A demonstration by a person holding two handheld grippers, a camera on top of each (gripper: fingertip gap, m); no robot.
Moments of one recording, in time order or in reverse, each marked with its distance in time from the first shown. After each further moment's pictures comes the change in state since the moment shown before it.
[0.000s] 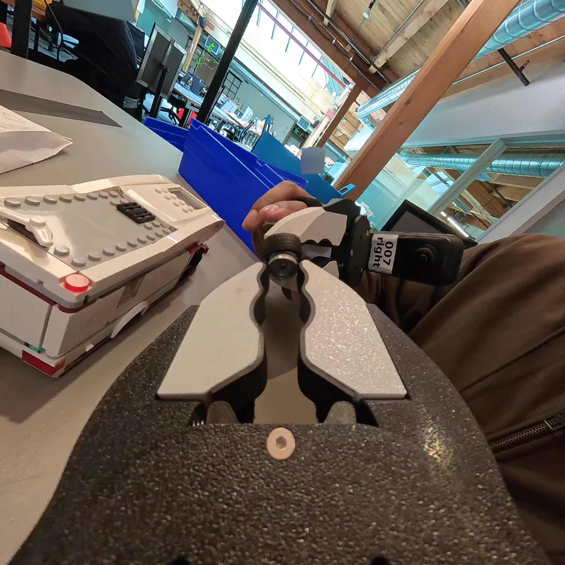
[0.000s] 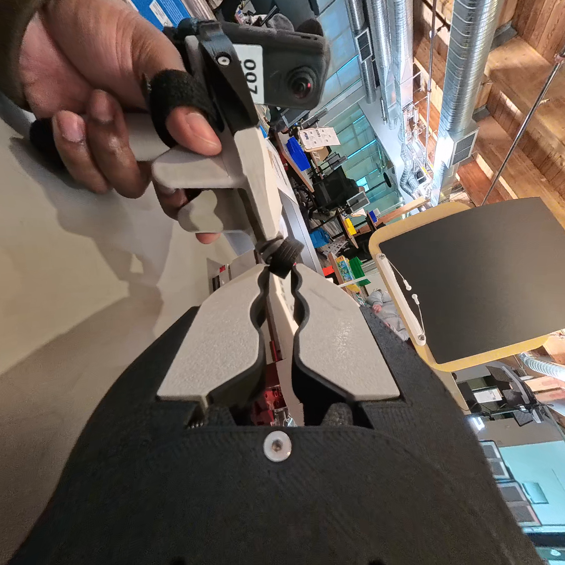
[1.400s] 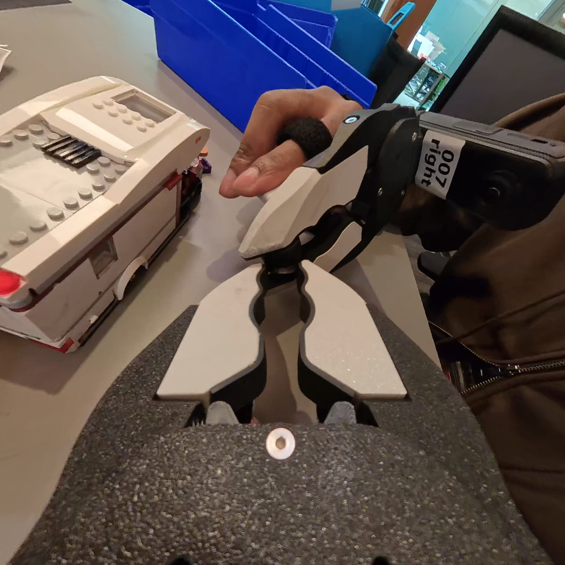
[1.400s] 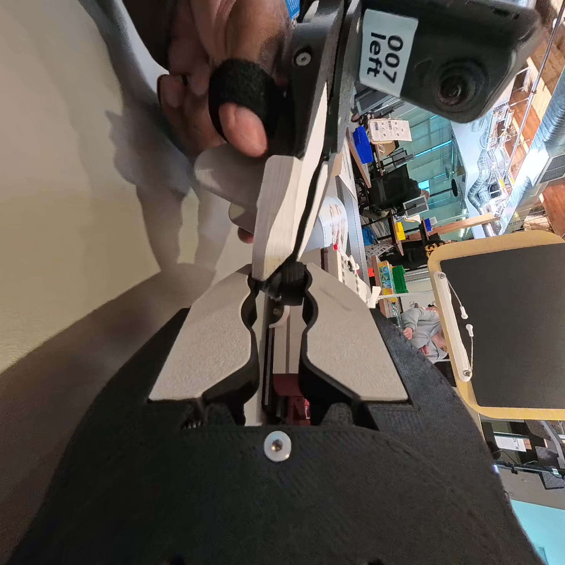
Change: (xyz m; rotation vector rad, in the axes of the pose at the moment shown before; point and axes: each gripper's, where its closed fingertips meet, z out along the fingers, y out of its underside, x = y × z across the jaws) left arm -0.008 0.054 0.003 -0.404 -0.091 0.215; right arm -0.052 0.006 0.006 -0.052 -0.226 -0.107
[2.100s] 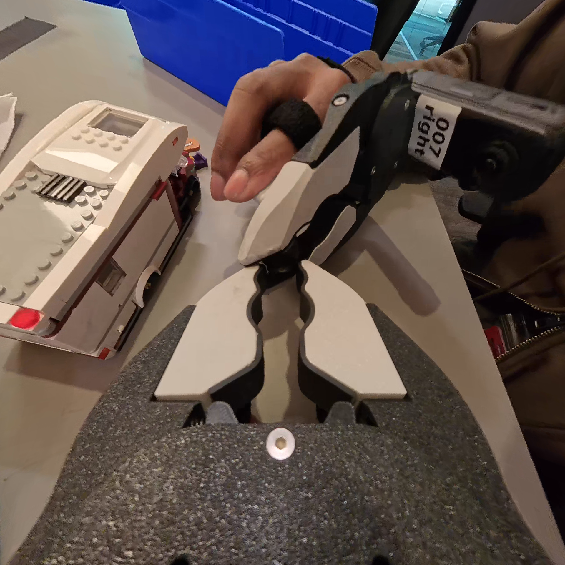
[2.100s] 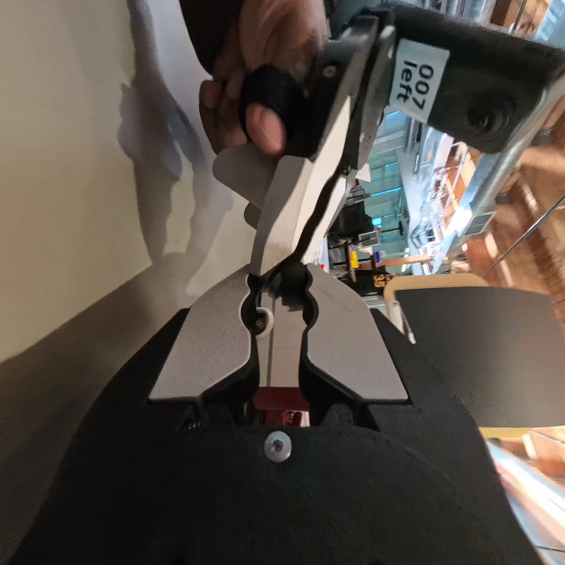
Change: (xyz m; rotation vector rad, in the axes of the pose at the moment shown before) left arm 0.005 0.008 -0.005 -0.113 -0.055 0.236; right arm -0.004 -0.009 0.001 0.064 0.095 -0.194
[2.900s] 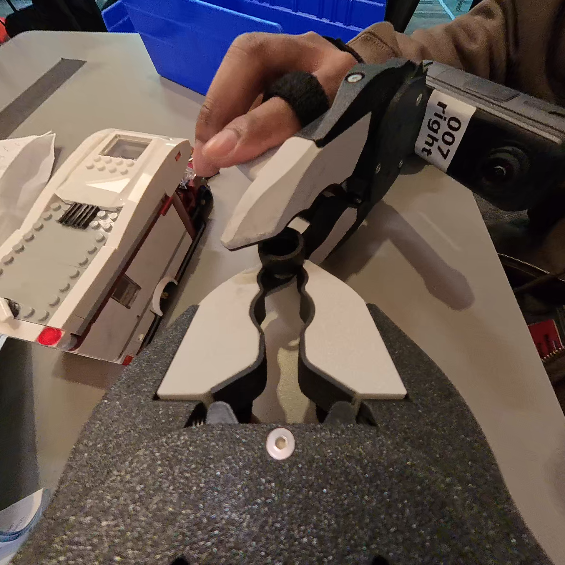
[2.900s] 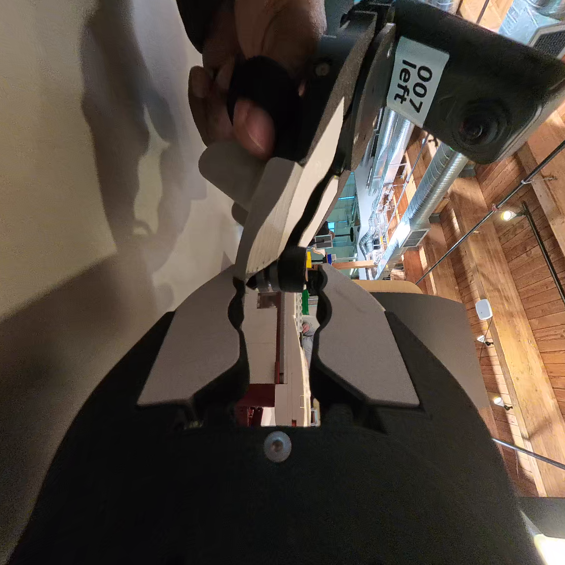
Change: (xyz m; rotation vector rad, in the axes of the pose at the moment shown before) left arm 0.000 -0.001 0.003 -0.025 -0.087 0.126; right arm 0.011 -0.001 -0.002 -0.018 0.122 -0.162
